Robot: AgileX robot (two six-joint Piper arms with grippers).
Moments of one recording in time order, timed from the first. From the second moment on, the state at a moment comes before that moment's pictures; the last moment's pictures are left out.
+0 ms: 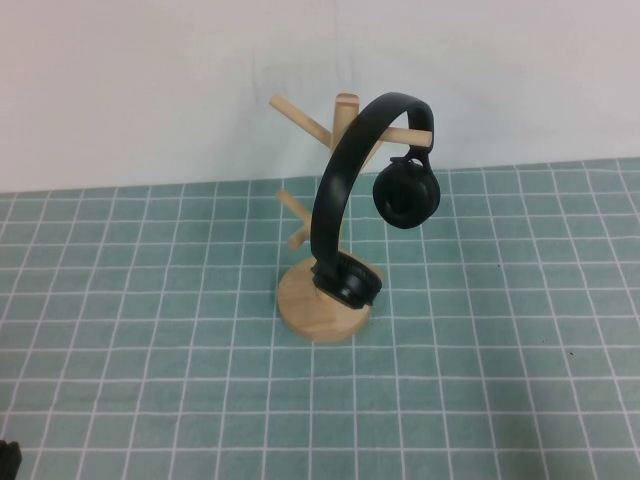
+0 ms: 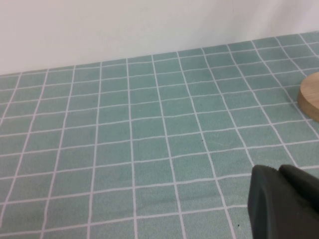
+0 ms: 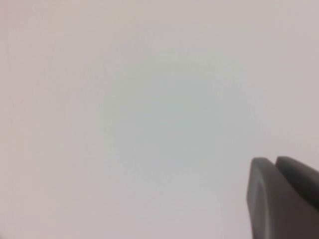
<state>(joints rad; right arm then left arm) 0.04 -0.01 0.03 0.11 -0.45 -0.05 -0.16 -0.01 0.02 0.04 0.36 0.06</state>
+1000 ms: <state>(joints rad) 0.04 0.39 -0.63 -0.08 0.28 0.33 -0.16 -0.01 0.02 0.04 0.36 0.06</state>
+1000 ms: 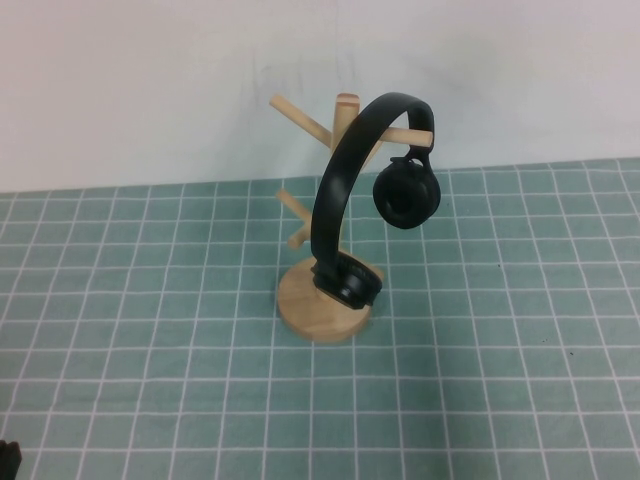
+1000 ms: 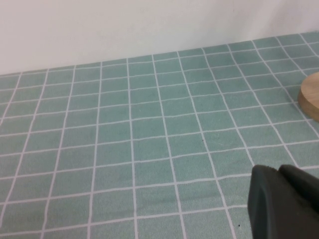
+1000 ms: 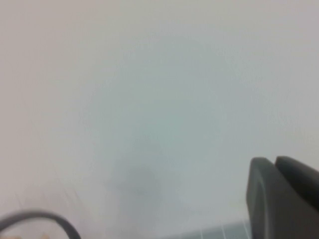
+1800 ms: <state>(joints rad) 0.18 1.18 -0.57 1.58 0.65 -1.21 -0.16 -0.01 0.02 0.04 0.36 0.06</state>
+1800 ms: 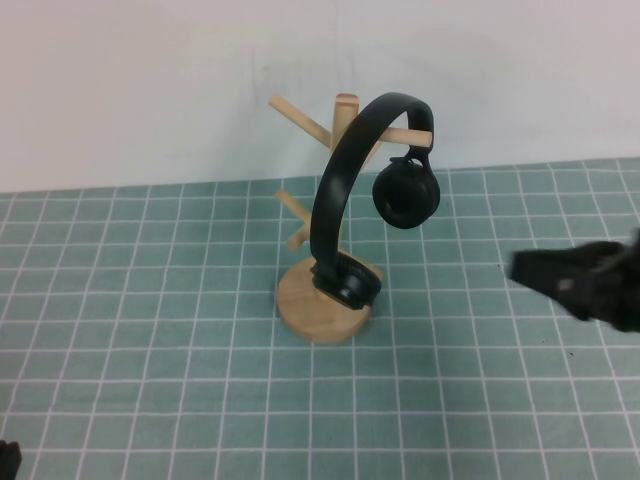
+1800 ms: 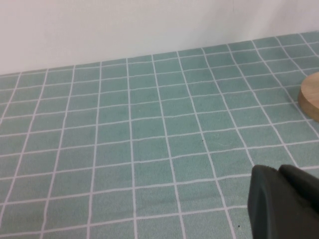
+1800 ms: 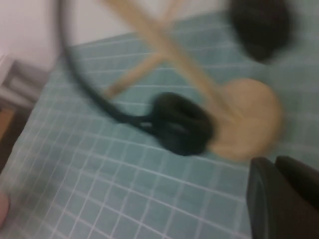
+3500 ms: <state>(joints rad) 0.51 1.23 -1.08 1.17 0.49 -0.93 -0.16 -0.01 0.02 0.04 0.36 0.06</state>
